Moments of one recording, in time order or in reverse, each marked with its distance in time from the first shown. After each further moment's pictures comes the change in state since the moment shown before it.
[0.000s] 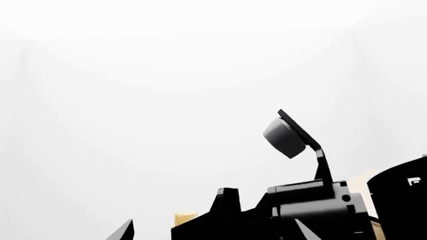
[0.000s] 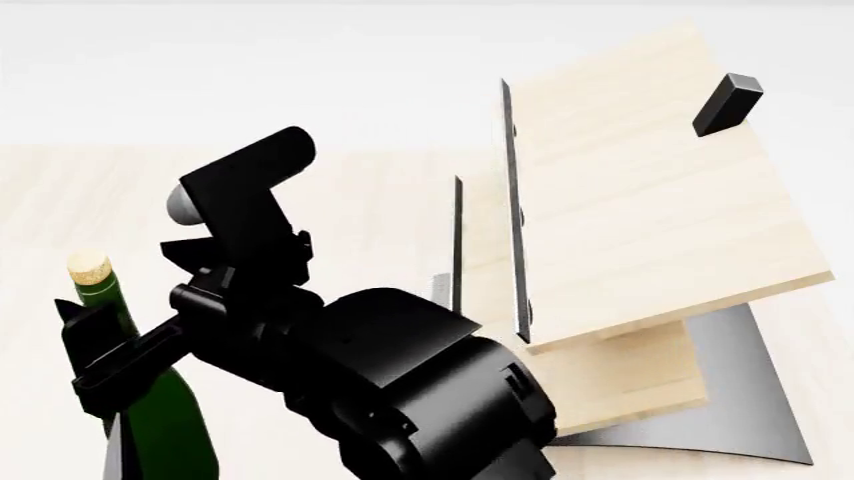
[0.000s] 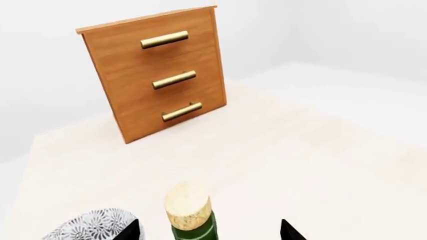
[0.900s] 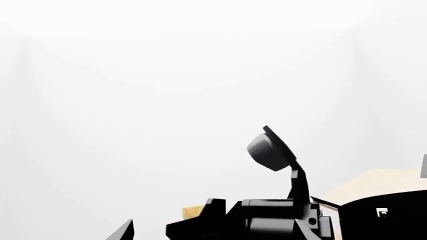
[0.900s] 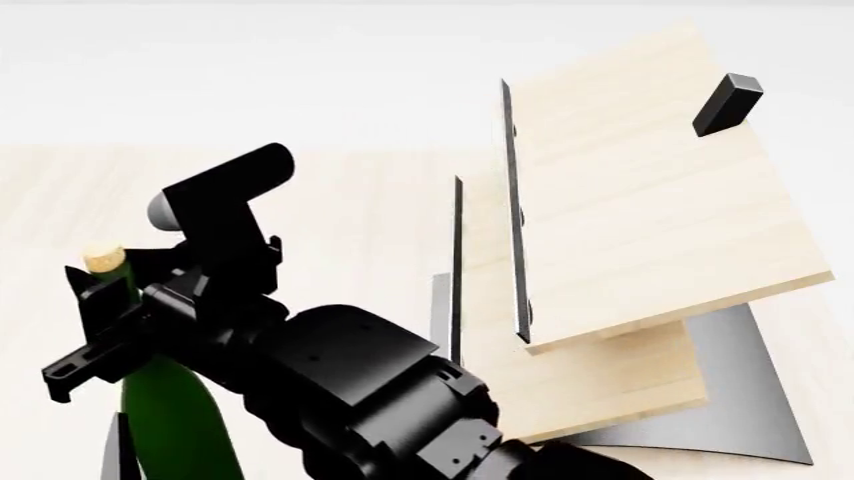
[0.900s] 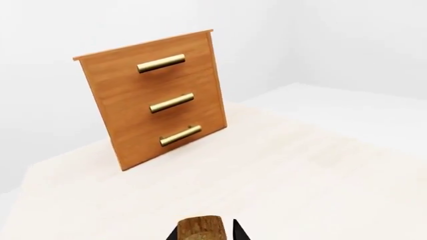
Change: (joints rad) left arm -0.006 -0.011 0.005 -0.008 -0.017 0.006 -0.010; right arm 0.187 0.006 -0.679 0.314 0.555 -0.652 0.110
